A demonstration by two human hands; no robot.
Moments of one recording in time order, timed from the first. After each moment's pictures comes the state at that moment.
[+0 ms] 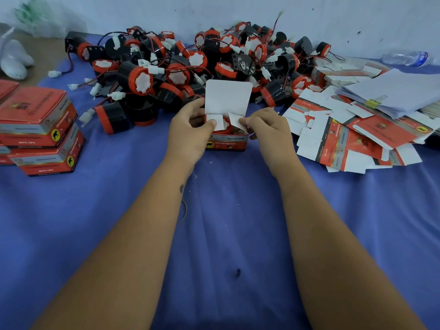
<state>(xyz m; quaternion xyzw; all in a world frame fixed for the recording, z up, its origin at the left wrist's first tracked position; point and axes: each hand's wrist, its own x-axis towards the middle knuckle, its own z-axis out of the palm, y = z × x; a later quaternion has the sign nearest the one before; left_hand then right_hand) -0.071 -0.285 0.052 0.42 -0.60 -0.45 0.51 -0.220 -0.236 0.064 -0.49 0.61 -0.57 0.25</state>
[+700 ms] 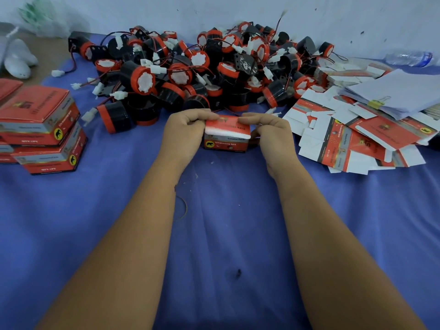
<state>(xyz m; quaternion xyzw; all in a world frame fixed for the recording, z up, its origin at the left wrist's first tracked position) -0.059 -0.288 0.053 0.41 -0.61 -0.47 0.49 -0.215 -0.240 0.062 -0.41 0.57 -0.62 0.35</state>
